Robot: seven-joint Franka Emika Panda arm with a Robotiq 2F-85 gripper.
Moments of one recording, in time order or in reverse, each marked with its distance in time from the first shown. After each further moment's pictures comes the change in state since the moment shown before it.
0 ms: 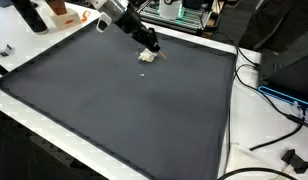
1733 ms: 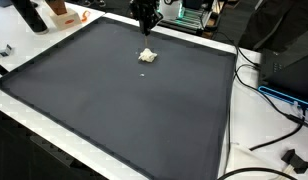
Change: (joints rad) arm 0.183 -0.275 0.010 -0.163 -0.740 0.184 0.629
